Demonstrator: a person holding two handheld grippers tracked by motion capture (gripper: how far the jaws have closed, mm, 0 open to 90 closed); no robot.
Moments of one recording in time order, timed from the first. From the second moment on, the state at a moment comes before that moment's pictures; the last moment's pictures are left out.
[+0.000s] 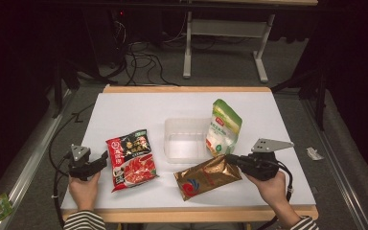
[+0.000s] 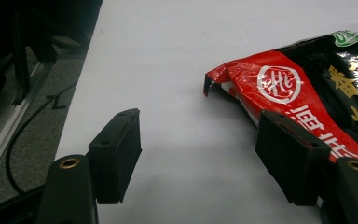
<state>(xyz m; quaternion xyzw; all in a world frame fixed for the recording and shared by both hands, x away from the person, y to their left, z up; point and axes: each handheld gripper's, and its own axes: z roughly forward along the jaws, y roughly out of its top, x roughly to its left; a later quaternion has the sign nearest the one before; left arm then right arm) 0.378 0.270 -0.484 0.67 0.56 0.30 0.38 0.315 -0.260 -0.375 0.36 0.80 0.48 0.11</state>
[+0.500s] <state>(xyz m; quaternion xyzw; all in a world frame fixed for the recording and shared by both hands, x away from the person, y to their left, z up) 0.378 0.270 -0.484 0.67 0.56 0.30 0.38 0.315 -0.272 -0.340 0.34 0.78 0.52 0.06</state>
